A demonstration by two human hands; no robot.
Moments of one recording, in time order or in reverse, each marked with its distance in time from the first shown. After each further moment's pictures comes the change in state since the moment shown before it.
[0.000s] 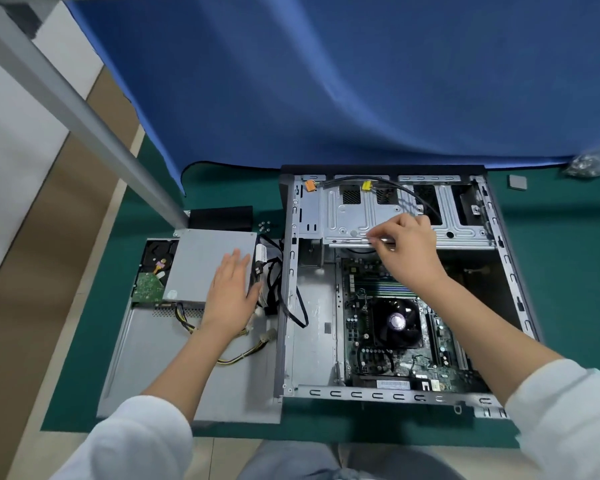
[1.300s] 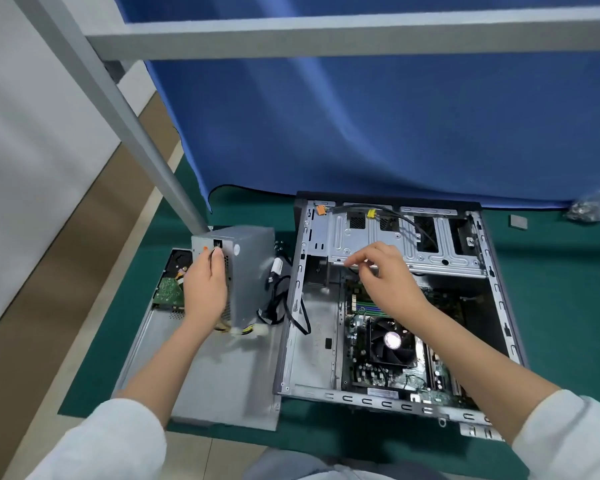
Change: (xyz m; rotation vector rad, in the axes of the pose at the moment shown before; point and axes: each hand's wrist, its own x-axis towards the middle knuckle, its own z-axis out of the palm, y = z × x) left_hand -0.018 0.023 -0.079 -0.445 0.506 -0.210; right_hand -0.029 -0.045 -0.021 0.410 -0.185 -0.096
